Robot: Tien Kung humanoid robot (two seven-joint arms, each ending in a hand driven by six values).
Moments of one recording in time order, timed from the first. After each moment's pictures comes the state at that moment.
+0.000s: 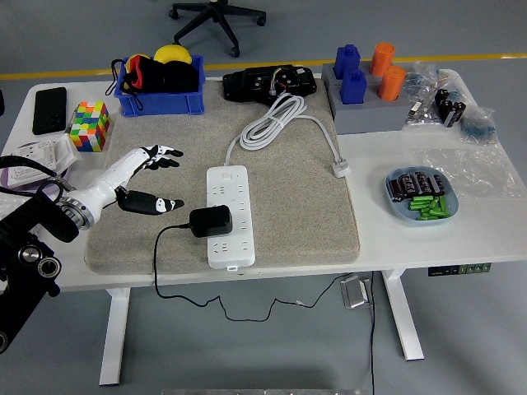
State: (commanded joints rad) left arm -0.26 0.31 -1.17 -1.44 1.74 -0.19 0.13; right arm -0.01 -0.24 1.37 0.41 -1.38 0.03 -0.23
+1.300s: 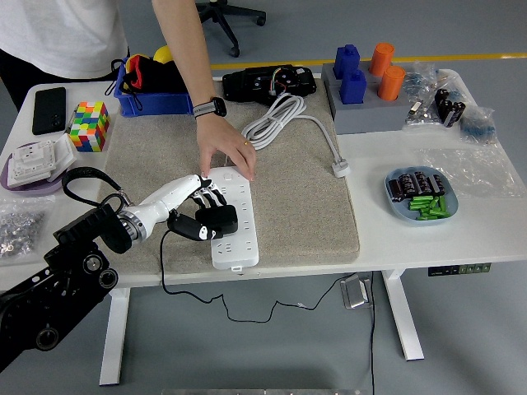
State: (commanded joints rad) left arm -0.37 0.27 -0.94 -1.31 1.78 -0.08 0.13; right arm -0.02 -0.24 1.37 0.41 -1.38 0.02 -0.23
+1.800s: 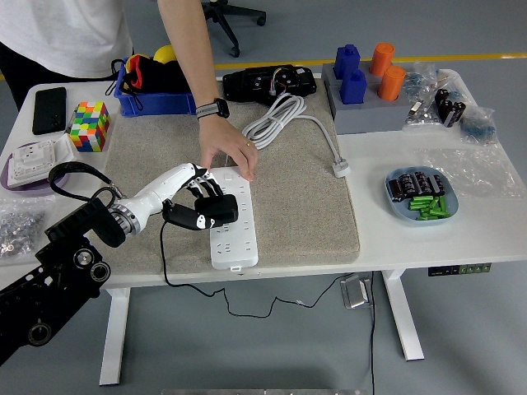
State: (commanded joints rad) left arm -0.36 0.28 -1.00 -1.35 1.69 -0.08 0.10; right arm -0.02 -0.23 1.37 0.41 -1.38 0.02 -0.23
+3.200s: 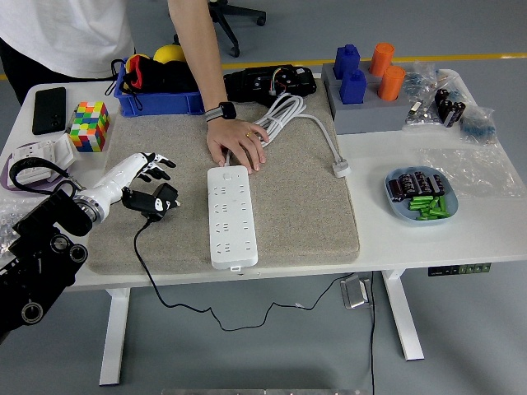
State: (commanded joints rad) left arm -0.38 0.26 -1.15 -1.14 1.80 -0.07 0.10; right arm -0.02 -0.23 1.37 0.41 -1.37 0.03 -0.23
